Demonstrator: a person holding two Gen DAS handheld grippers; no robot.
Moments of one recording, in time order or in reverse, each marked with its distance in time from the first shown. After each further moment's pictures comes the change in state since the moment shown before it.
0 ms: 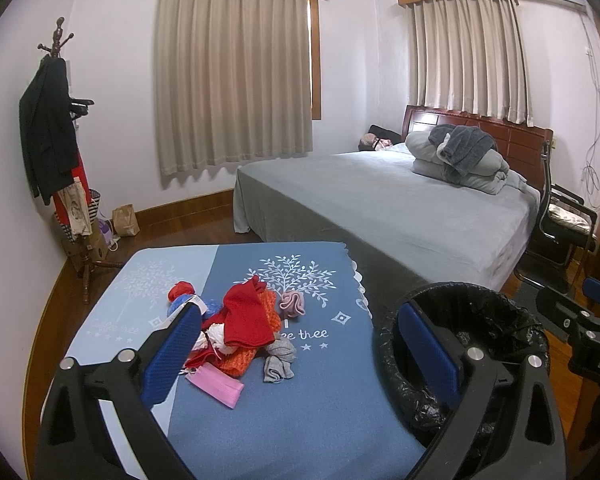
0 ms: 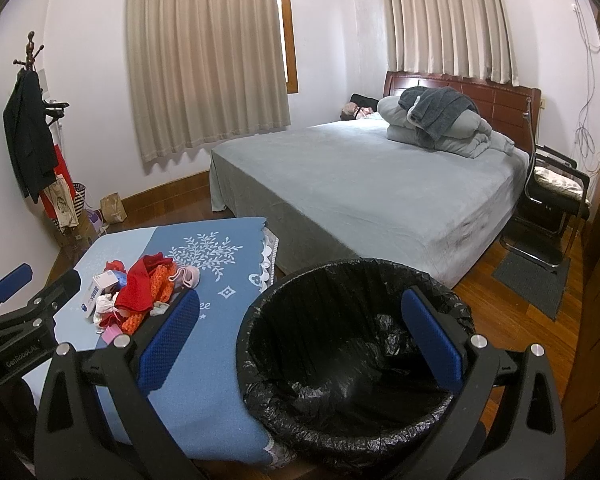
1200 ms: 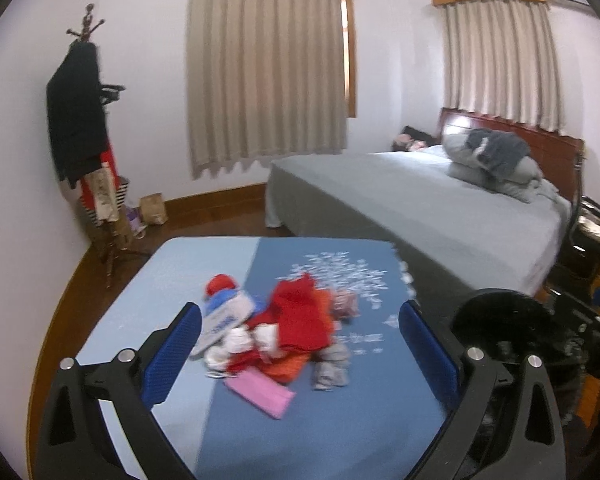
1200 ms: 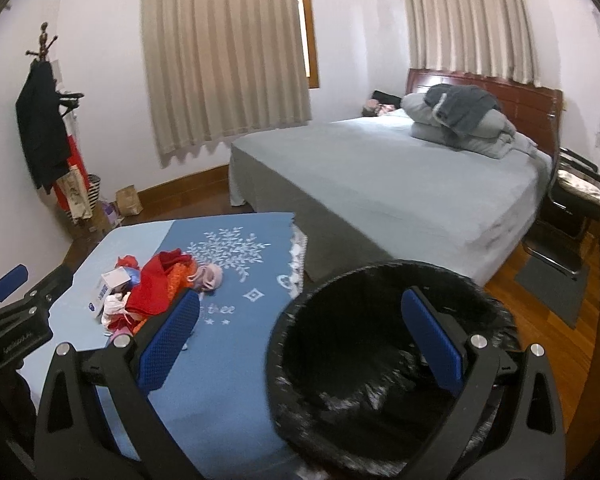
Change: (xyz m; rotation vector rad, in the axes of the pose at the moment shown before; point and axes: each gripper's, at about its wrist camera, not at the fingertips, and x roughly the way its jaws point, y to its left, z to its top) left arm 0.036 0.058 -0.023 -0.060 0.007 0.126; right arm 0.046 0.049 -0.014 -0.036 0.010 0.072
